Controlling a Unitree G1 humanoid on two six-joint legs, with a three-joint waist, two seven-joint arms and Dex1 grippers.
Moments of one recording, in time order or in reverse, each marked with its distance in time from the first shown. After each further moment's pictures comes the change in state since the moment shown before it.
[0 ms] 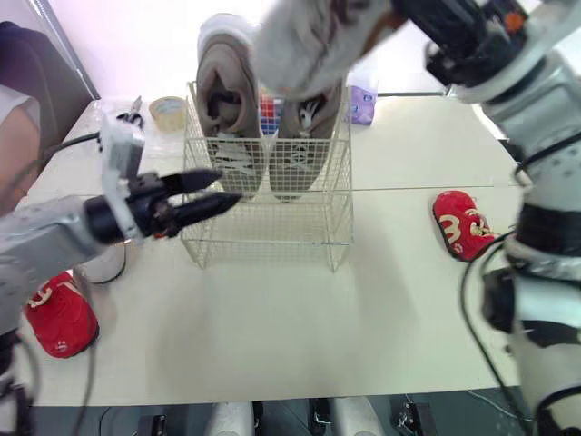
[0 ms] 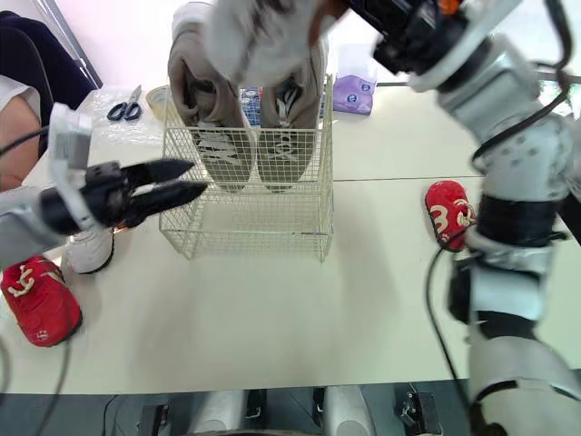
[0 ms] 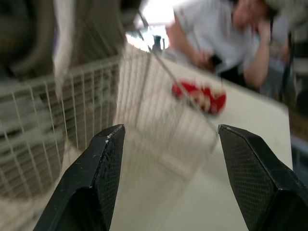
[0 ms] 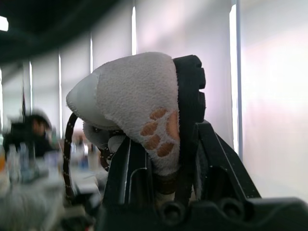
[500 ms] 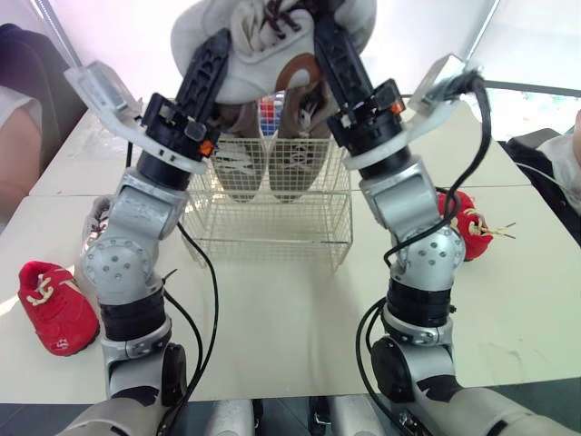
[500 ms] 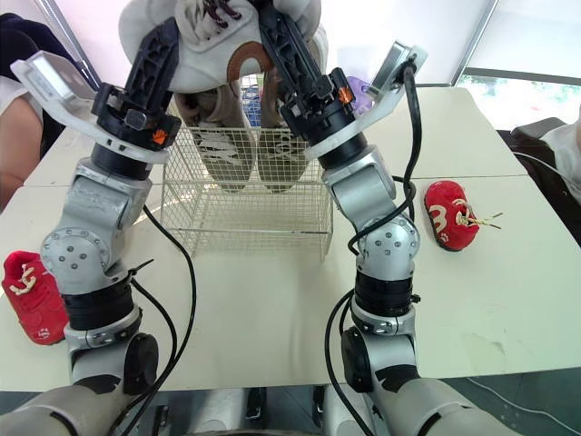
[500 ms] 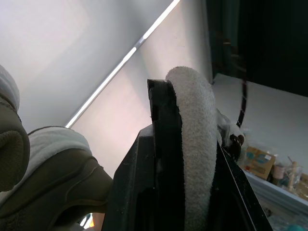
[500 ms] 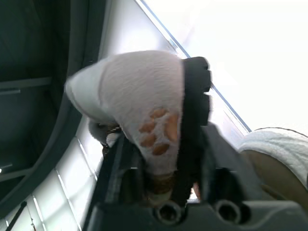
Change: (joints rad) left arm -0.312 -0.843 -0.071 0.148 -0.172 -0.389 0.460; right arm 0.337 0.755 0.008 -0.405 0.159 -0.149 -0.736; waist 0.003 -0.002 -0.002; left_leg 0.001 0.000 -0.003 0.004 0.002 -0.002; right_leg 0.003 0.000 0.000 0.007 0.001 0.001
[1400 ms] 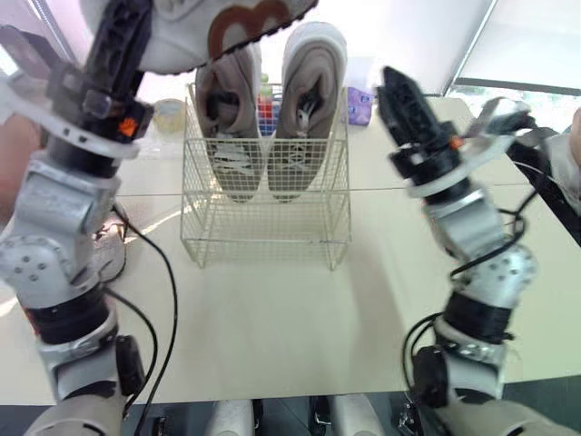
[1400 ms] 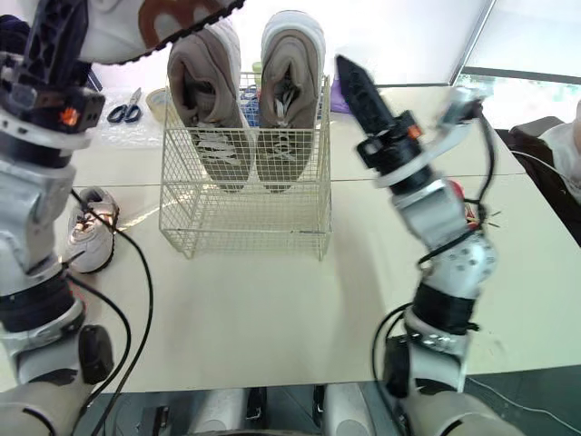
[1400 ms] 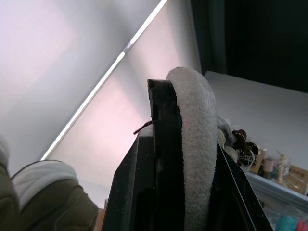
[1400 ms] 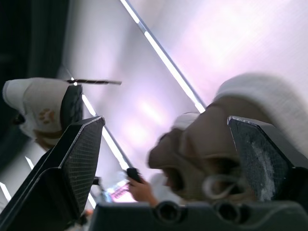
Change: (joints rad) left arm -0.035 0.191 0.101 -0.003 -0.241 0.043 0.037; right arm 0.134 -0.117 -0.187 -0.040 0.190 0.251 0.016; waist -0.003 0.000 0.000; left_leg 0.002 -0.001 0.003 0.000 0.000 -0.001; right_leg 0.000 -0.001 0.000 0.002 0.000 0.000
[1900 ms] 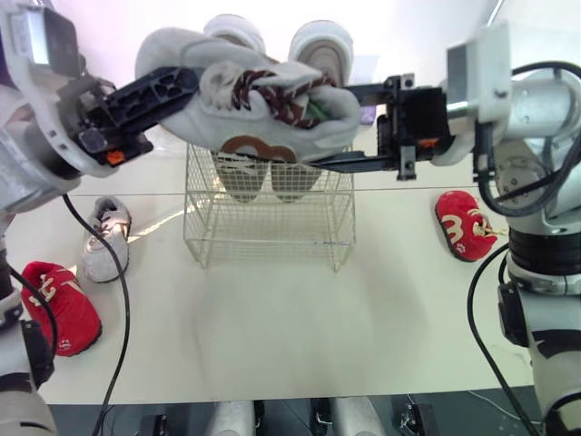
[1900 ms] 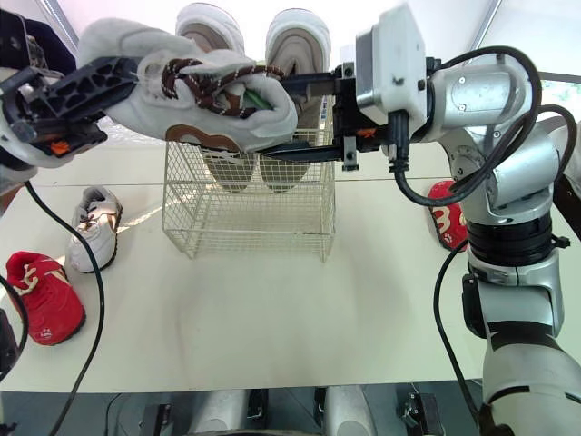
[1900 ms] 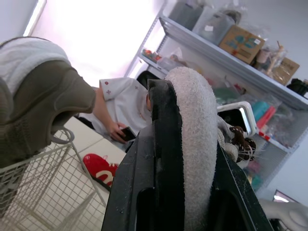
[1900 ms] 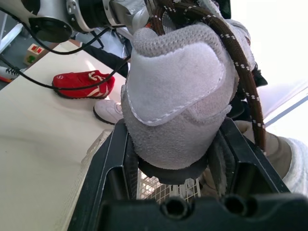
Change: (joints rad) left arm -0.042 0.459 -0.055 0.281 -0.210 0.457 -0.199; right arm -0.362 -0.616 0.374 0.102 -0.801 -0.365 0.948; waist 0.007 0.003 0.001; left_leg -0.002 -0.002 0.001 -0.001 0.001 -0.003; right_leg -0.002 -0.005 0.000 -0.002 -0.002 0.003
